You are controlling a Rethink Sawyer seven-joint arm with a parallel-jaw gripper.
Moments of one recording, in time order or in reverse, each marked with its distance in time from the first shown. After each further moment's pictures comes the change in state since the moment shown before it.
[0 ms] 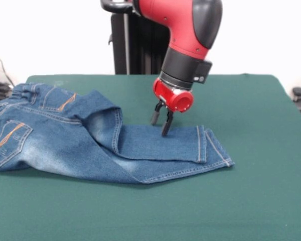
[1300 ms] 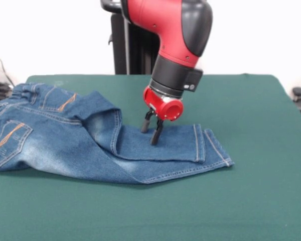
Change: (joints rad) arm -0.043 0.028 -0.002 -0.061 -0.026 0.000 0.000
